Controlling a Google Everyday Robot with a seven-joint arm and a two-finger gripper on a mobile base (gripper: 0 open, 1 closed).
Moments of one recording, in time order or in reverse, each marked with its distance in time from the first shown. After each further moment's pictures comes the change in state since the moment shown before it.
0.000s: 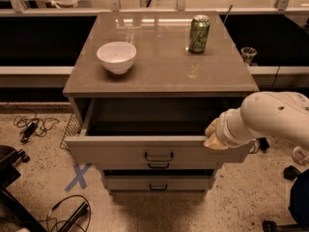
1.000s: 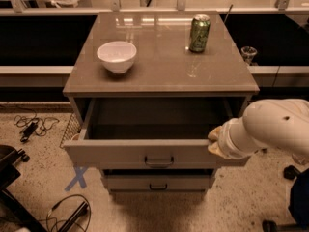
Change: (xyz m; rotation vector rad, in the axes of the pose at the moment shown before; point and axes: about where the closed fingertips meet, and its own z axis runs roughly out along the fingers) arm 0.014 0.037 -0.013 -0.054 0.050 0.048
